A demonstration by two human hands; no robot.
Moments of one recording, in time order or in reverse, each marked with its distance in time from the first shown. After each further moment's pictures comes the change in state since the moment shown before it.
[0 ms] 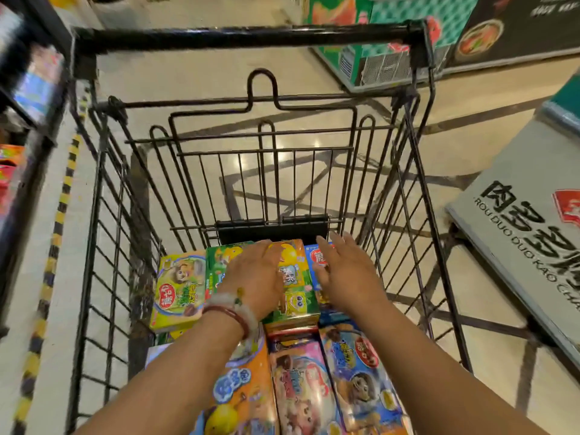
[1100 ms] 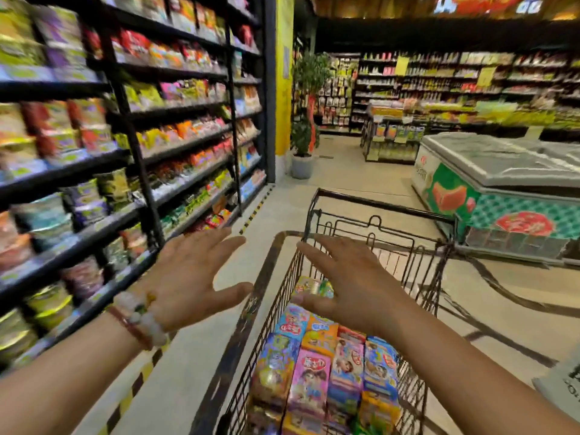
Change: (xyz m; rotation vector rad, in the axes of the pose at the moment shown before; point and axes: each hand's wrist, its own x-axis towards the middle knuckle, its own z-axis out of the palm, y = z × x) left_hand -0.530 0.102 -0.241 0.249 0.439 -0.411; right_hand -0.411 -0.145 -0.265 -0.186 0.319 -0.882
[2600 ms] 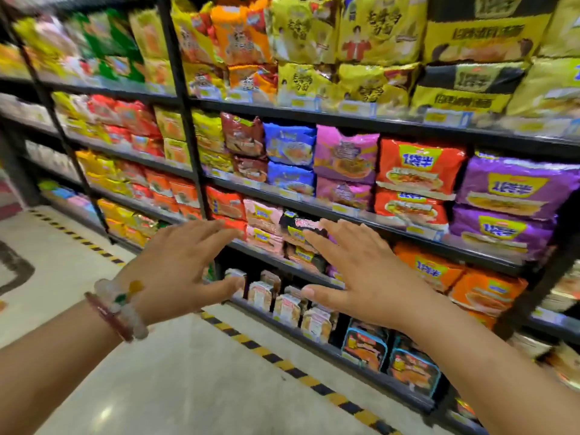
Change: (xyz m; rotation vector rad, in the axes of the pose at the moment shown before) left_hand -0.890 -0.048 -0.173 0.417 0.015 -1.757; right_hand -0.227 -0.847 -0.057 0.264 -0.127 -1.872
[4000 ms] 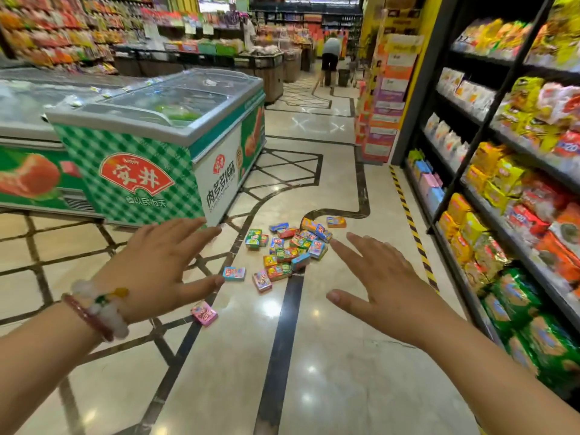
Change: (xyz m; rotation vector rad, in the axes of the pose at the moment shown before) left_hand -0.435 -0.351 -0.059 0.282 -0.131 -1.261; right_hand 0.321 -0.549 0.108 0.104 -0.116 -1.140
